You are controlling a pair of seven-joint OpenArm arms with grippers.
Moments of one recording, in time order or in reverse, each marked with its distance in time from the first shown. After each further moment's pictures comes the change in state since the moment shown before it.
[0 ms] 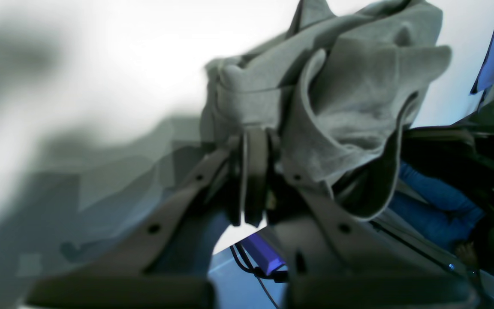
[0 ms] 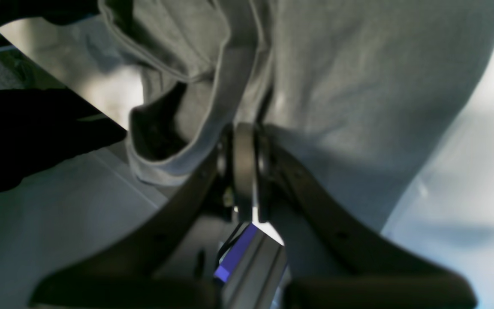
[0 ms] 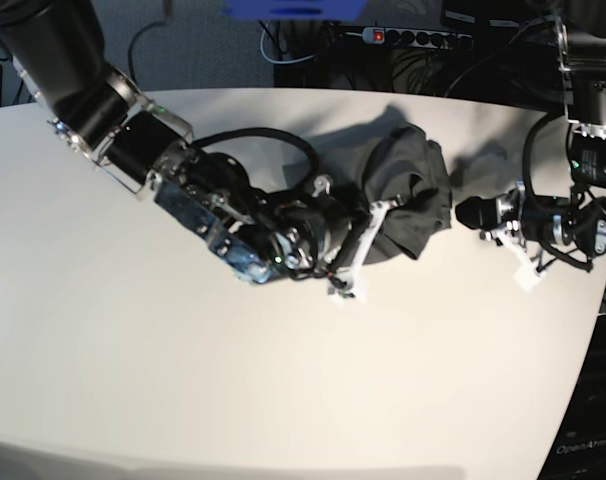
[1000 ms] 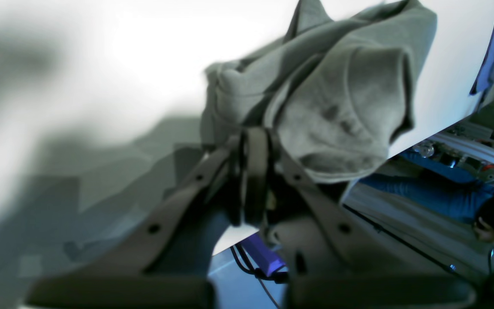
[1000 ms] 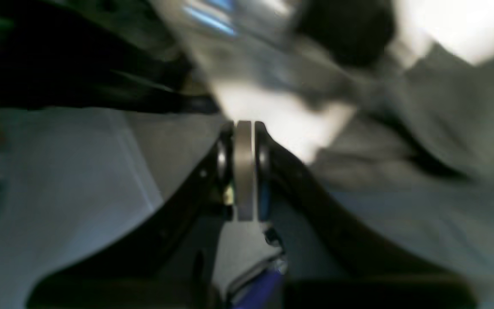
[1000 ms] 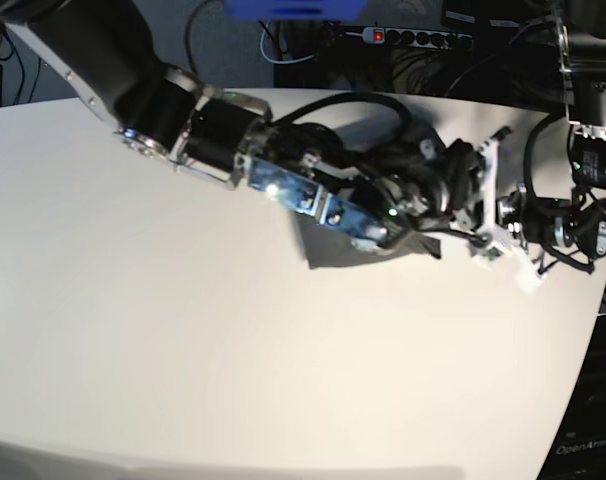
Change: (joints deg) left arm -0.3 -0.2 -0.1 0.1 0.0 0.0 0.0; right arm 1.6 -15.1 -10.4 -1.6 0.2 10.5 9.1
